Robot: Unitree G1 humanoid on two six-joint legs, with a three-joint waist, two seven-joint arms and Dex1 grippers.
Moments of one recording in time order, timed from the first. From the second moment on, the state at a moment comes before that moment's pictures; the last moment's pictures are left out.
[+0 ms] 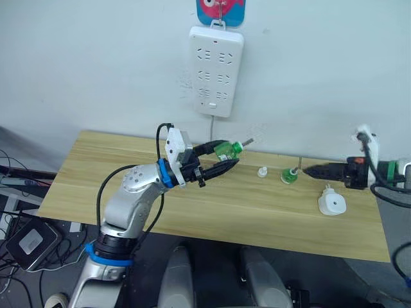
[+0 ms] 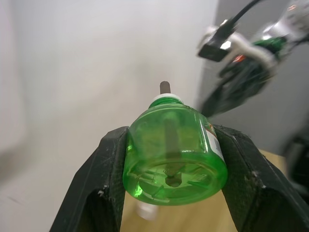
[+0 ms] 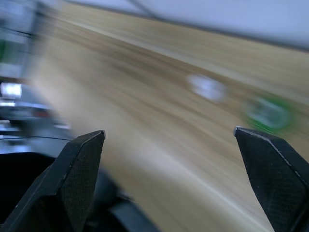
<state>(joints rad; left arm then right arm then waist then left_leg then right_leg) -0.42 0.34 -0.09 -0.15 -0.42 0.13 -0.87 -0.57 -0.79 -0.41 -0.10 0.99 1.54 0.72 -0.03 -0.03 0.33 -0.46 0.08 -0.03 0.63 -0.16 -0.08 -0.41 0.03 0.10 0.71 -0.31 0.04</state>
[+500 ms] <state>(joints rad) -0.44 0.26 -0.09 -0.10 -0.30 -0.14 -0.80 -0.50 -0.72 -0.36 -0.14 1.91 1.28 -0.12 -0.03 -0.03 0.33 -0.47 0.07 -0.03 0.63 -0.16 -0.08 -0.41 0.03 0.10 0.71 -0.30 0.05</state>
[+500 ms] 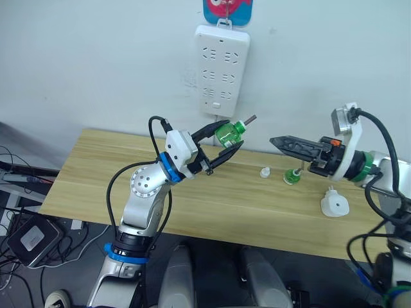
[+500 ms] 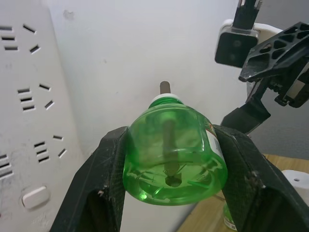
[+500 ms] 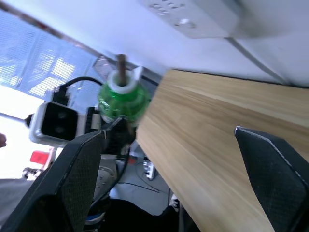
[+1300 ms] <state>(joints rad) -0.45 0.23 -0.11 -0.07 -0.31 -0.14 -0.81 -0.55 -0.62 -0.12 -0.29 1.95 1.00 -0.20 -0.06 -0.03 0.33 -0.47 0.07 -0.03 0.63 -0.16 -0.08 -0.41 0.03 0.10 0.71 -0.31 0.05</state>
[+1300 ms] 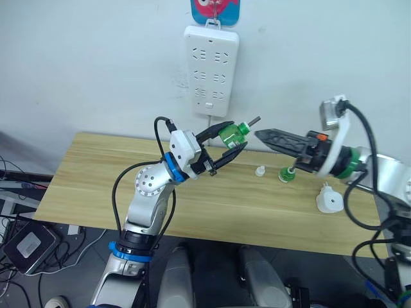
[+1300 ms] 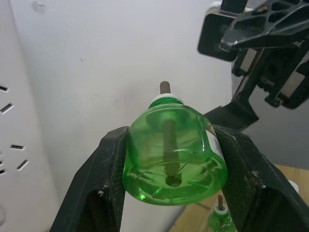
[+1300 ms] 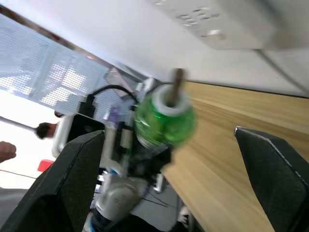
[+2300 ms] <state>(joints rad) -0.44 0.22 -0.12 -0.09 -0.31 -0.14 -0.78 -0.59 -0.56 -0.08 -0.30 1.95 0.88 -0.34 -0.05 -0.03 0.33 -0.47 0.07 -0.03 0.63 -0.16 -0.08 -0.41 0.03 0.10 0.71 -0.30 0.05</state>
